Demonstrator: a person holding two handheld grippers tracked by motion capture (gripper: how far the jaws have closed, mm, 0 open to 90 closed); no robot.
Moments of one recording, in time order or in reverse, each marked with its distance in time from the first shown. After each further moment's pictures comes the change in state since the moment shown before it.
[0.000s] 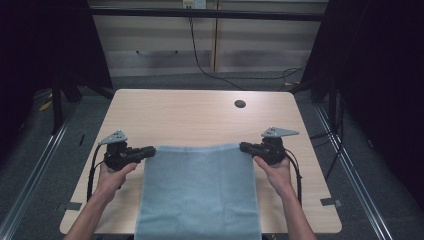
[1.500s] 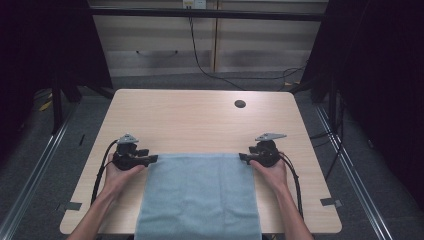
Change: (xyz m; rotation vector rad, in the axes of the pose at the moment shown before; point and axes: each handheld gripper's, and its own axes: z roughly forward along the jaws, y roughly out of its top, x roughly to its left) left arm 0.023 -0.030 0.039 0.219 0.160 -0.031; right arm -0.035 -0.046 0.045 0.194 -0.162 0.028
